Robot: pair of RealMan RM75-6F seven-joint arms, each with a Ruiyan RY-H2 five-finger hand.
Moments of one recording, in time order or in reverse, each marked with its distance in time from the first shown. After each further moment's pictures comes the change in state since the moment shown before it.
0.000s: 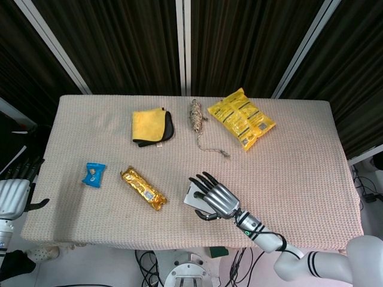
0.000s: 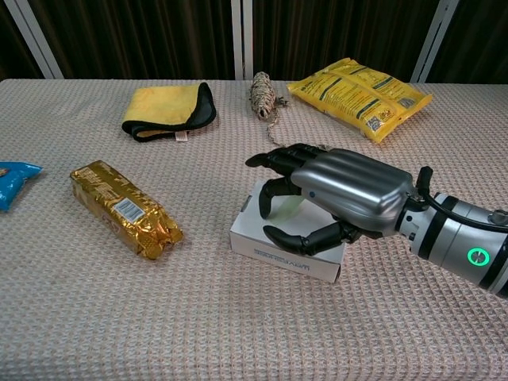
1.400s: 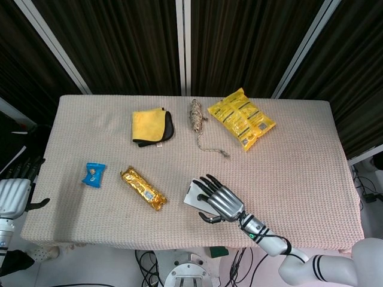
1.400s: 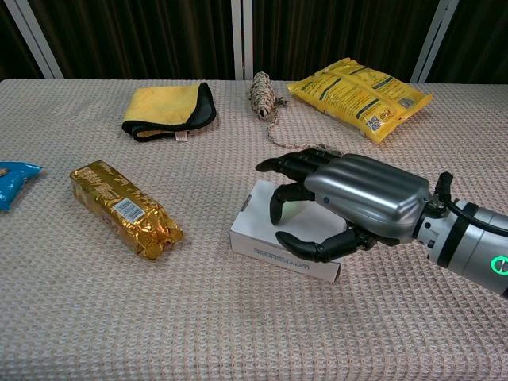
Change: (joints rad) left arm -0.005 0.000 -0.002 -0.002 -0.008 -0.011 0.004; right arm -0.025 0.026 -0.022 -0.022 -0.006 0.006 0.015
